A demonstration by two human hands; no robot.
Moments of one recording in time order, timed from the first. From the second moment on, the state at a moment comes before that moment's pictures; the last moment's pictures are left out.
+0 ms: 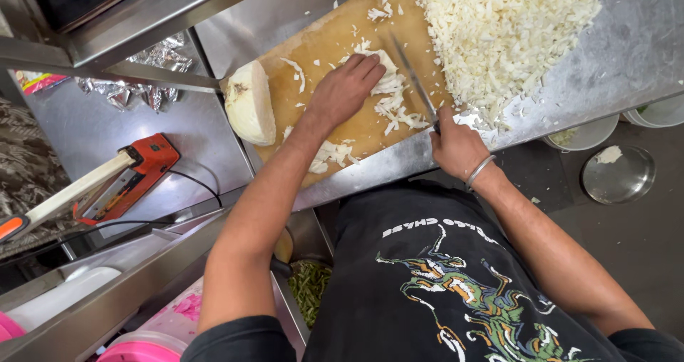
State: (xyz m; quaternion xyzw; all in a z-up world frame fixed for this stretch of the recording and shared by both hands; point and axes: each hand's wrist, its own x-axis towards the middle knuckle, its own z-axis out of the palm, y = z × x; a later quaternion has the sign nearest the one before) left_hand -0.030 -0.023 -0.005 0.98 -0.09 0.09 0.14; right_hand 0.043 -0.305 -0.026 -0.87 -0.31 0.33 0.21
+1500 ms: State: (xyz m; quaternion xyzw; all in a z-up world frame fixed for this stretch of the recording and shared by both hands) left_hand -0.016 -0.006 -0.025 0.98 -0.12 0.08 0.13; right_hand 0.029 -0.260 -0.038 -0.87 -0.32 0.37 0.12
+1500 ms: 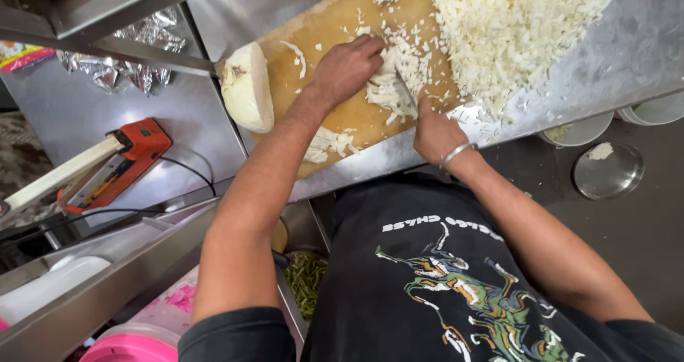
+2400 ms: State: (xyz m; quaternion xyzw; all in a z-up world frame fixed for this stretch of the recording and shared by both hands) left_hand -0.065 -0.045 -0.014 0.95 -0.03 0.08 0.31; right_hand 0.061 -0.273 -0.021 -0.81 -0.25 0.43 0.30
